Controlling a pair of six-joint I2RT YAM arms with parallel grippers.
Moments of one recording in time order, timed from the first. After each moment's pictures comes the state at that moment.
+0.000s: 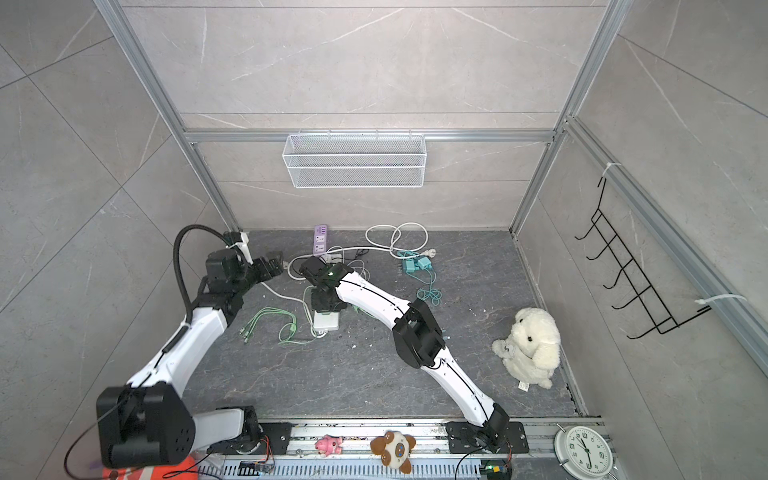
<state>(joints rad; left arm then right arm) 0.02 1.36 1.01 -0.10 0.15 -0.32 0.91 2.51 2.38 -1.06 0.00 0.72</state>
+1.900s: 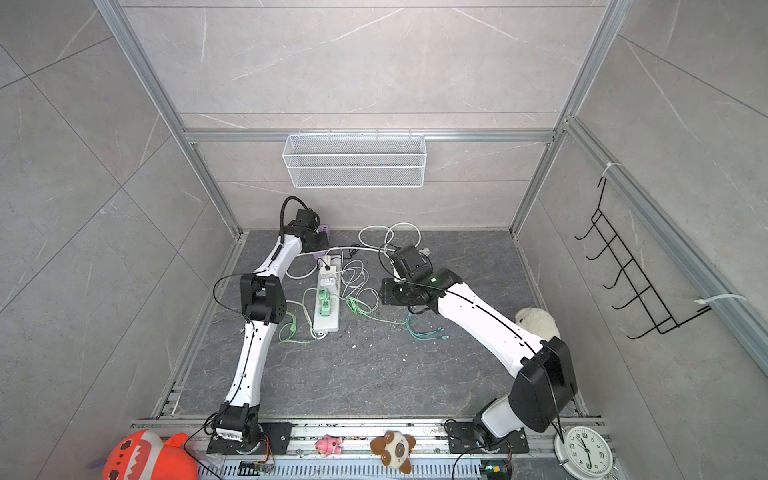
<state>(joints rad) -0.19 2.73 2.56 -0.74 0.04 -0.23 0.62 1.48 1.29 -0.73 -0.06 0.55</state>
